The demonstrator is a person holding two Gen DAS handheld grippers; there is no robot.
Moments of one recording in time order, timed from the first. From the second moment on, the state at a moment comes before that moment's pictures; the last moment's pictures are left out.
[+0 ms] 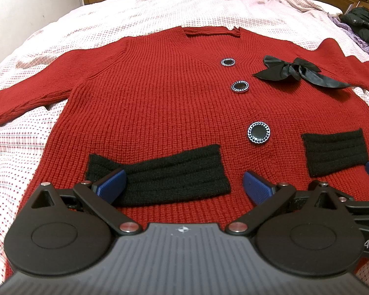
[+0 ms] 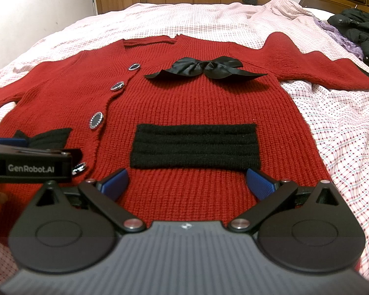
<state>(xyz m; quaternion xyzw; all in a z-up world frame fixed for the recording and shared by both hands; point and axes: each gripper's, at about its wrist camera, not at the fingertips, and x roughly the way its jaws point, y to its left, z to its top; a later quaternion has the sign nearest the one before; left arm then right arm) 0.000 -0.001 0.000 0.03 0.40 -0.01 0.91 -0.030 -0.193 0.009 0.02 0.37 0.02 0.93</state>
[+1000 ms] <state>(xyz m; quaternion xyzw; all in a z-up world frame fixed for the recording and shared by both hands) -0.001 -0.002 0.000 0.03 0.41 -0.01 0.91 -0.038 -0.183 0.002 0.02 0.37 0.02 0.93</state>
